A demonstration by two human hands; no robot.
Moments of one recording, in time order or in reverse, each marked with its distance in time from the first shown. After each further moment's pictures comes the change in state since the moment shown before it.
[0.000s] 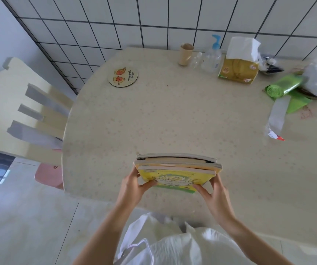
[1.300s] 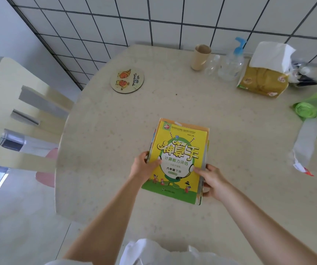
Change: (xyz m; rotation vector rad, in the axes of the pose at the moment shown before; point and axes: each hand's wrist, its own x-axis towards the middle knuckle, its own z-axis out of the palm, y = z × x) left_hand 0.160 0.032 0.022 -0.170 -0.128 -0.488; right_hand 0.179 -0.021 0.028 0.305 -0.228 0.844
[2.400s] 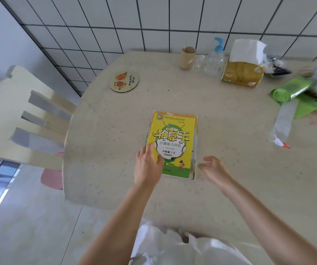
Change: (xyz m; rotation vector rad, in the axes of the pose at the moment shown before) left_hand -0.102 0.000 0.022 0.428 0.302 0.424; right_hand -0.062 0.042 -0.027 -0.390 0.189 -0.304
